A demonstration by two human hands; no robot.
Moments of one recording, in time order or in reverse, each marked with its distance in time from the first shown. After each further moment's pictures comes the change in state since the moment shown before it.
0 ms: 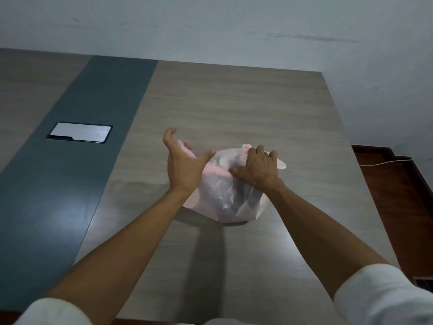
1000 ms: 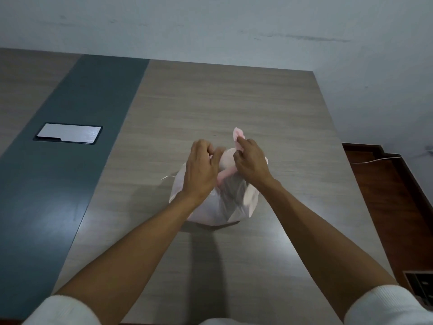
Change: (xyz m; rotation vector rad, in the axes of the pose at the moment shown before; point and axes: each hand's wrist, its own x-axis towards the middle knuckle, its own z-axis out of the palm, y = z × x) left_hand -0.023 0.020 0.039 0.030 -0.146 0.313; right_hand -0.011 -0.003 -0.027 0.557 0.144 -0.012
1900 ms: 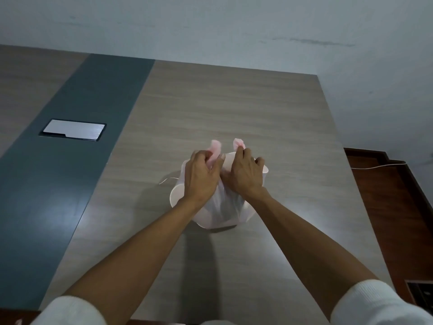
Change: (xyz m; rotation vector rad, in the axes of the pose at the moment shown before) left_hand -0.021 -0.004 0.007 0.035 0.032 -0.142; right_hand -0.021 0.001 0.030 -0.336 0.052 0.001
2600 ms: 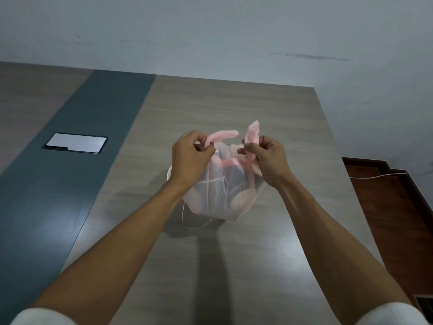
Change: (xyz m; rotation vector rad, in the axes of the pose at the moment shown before) left_hand 0.061 0.043 -0.037 -0.055 0.009 0.008; right_hand 0.035 0.033 -0.092 1.324 -0.117 0.215
